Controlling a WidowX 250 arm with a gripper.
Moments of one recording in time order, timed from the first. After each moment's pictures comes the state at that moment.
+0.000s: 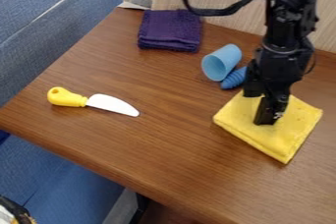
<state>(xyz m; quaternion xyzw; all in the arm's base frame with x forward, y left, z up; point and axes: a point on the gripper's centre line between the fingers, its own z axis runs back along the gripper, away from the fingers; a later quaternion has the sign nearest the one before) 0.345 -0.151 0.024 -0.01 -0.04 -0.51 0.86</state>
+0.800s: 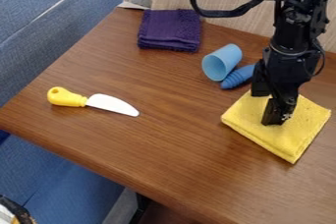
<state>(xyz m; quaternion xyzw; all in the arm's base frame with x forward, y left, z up) 0.341 -0.151 0.030 0.00 -0.03 -0.51 0.86</state>
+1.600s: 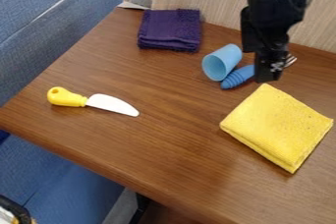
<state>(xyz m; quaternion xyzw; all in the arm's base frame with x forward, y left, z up) 0.333 -0.114 0.117 -0.02 -0.14 -0.49 0.86</state>
